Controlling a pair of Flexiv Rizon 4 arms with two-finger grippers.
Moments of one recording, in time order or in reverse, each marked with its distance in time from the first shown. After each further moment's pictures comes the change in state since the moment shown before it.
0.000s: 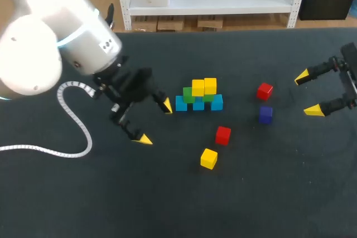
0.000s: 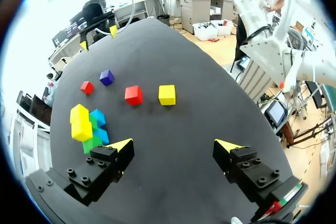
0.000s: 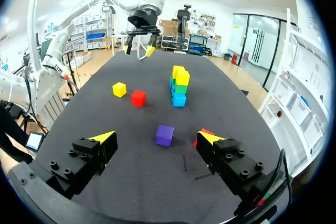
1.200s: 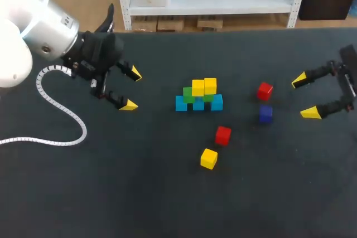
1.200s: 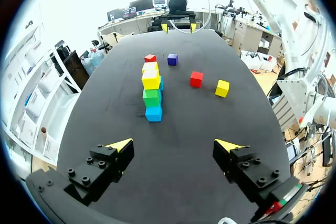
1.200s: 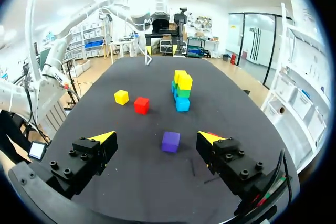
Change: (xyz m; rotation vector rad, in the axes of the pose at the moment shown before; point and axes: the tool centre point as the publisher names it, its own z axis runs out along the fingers) left arm 0.077 0.052 -0.056 -0.229 -0.110 -0.397; right arm -0.006 0.007 0.004 -0.001 -0.044 0.047
